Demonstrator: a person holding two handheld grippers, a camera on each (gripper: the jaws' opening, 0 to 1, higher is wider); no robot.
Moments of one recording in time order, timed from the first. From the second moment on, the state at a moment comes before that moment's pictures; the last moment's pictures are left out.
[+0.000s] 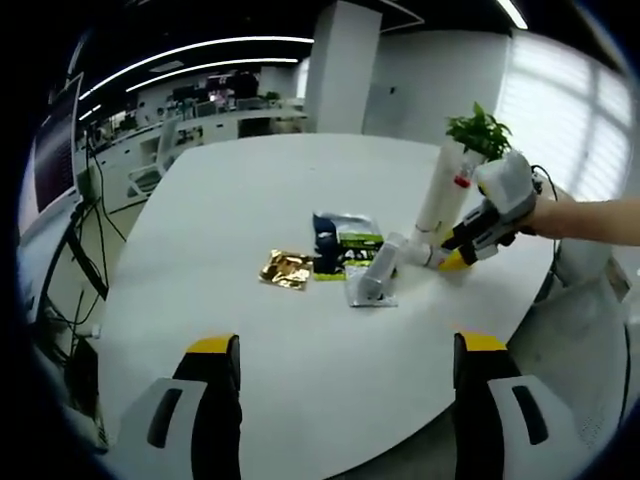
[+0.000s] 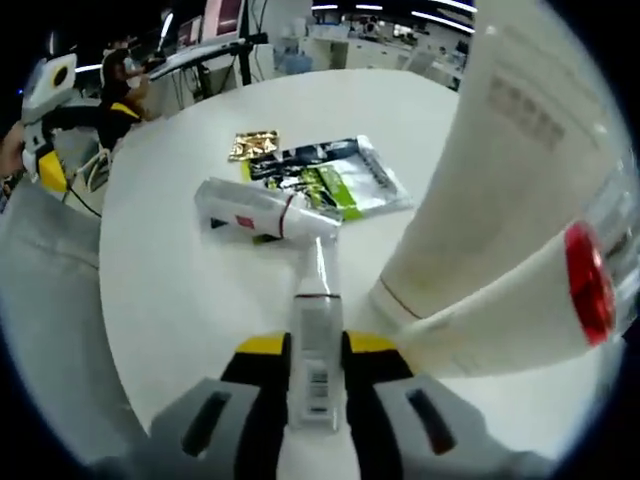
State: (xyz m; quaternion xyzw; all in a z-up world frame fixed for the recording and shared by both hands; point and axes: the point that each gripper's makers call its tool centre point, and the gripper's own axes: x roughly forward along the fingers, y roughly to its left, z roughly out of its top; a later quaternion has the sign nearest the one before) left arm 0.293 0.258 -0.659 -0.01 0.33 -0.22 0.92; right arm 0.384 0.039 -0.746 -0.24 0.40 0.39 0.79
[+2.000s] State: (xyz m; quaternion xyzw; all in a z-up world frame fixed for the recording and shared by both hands) left arm 0.279 0.131 -0.572 -0.17 0.26 -0.42 0.85; right arm 0.293 0.084 -0.595 0.28 0.25 0.48 0.79
